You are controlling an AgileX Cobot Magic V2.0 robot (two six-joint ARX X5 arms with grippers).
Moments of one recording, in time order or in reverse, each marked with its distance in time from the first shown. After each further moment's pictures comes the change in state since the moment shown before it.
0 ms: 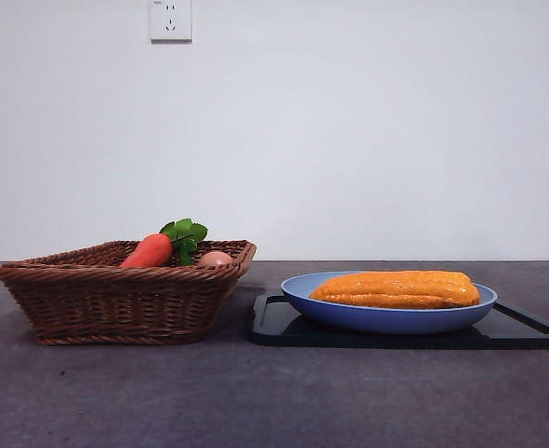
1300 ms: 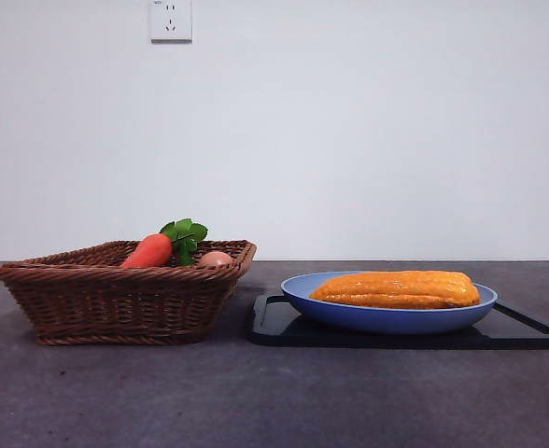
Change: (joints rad) left arm 0.000 0.000 0.000 0.000 0.000 0.000; right arm -0.118 -0.278 -0.286 0.716 0.033 -0.113
